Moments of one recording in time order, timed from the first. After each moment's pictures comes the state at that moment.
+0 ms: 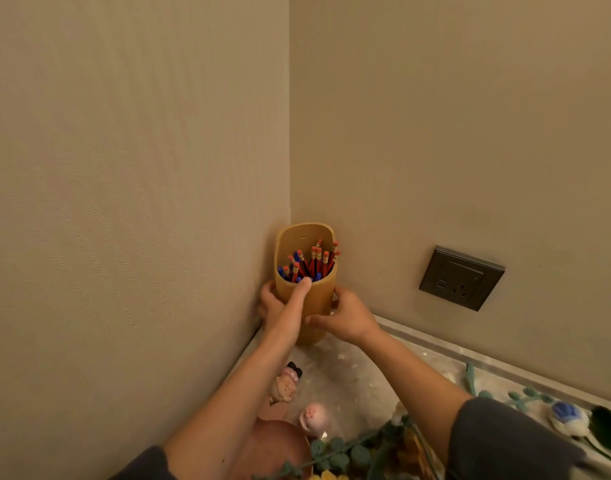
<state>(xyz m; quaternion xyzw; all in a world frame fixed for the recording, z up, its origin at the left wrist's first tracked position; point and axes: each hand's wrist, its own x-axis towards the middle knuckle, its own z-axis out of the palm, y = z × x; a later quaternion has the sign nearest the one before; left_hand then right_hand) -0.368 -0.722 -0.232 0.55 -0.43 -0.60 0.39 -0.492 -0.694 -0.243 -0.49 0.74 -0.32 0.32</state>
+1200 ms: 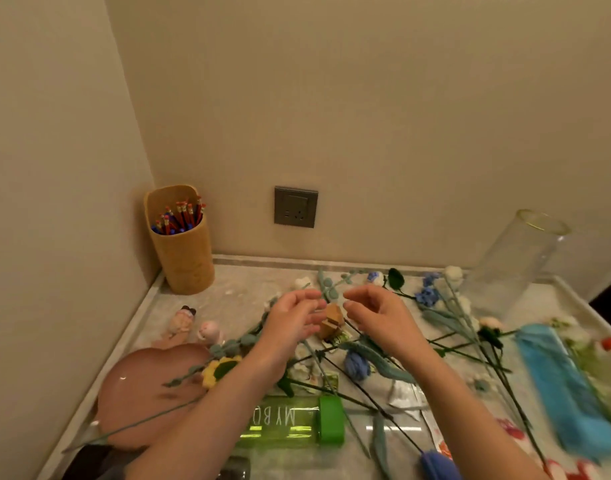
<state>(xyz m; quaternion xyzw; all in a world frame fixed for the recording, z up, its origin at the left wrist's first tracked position) -0.386 -0.496 -0.191 0.32 -0.57 -0.74 0.17 -0.499 -0.379 -0.183 -0.30 0.81 -0.46 0.18</state>
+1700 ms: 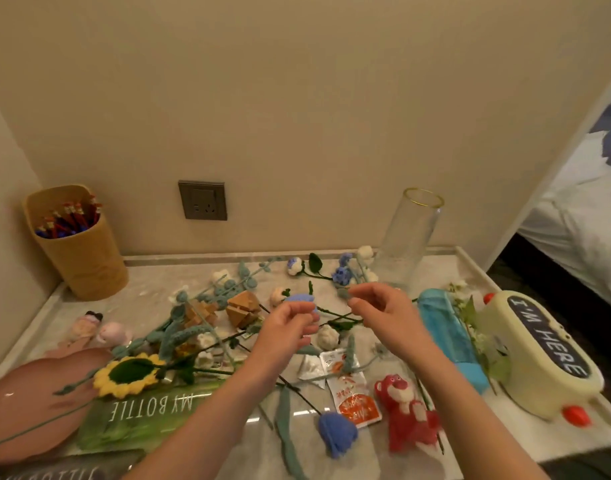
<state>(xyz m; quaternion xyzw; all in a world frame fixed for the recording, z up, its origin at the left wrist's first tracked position) -0.441 -0.372 -0.199 0.28 -0.63 -0.72 0.10 -0.545 -0.228 -0.170 -0.24 0.84 -0.47 0.11</state>
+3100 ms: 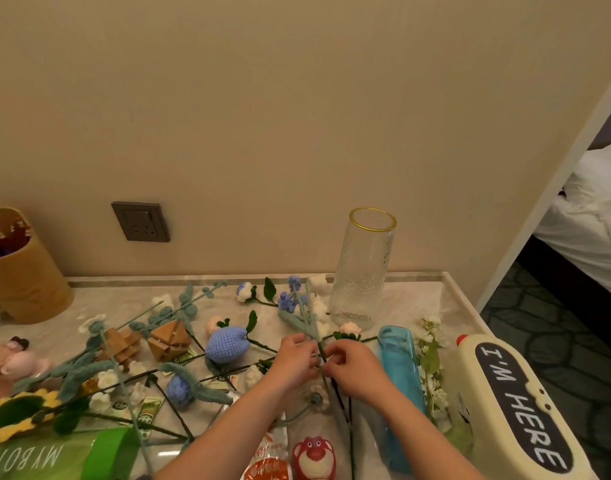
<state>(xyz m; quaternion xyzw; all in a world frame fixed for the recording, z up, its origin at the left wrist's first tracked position) -0.605 -0.284 -0.252 0.40 -0.54 -0.74 0.05 -0.675 -0.178 -0.259 -0.29 0.85 -0.36 0.25</state>
